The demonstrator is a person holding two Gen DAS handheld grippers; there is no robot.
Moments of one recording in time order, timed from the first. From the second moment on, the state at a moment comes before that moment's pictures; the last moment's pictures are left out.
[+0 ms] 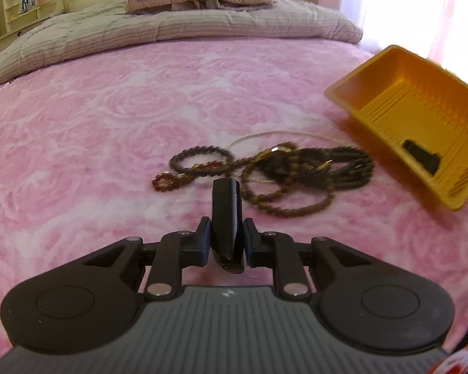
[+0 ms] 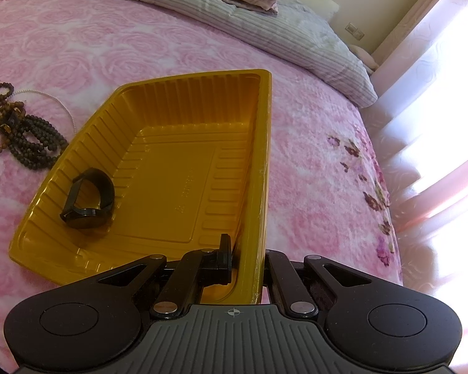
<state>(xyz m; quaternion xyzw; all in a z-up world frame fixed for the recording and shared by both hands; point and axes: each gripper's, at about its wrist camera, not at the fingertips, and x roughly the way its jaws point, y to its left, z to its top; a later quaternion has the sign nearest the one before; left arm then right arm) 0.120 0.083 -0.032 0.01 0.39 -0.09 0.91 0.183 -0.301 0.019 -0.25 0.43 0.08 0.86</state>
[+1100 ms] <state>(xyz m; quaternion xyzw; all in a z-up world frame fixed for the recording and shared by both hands) 0.148 -0.109 0.001 0.01 0.35 -0.34 0.87 0.183 -0.302 0.018 -0.24 0.43 0.09 0.87</state>
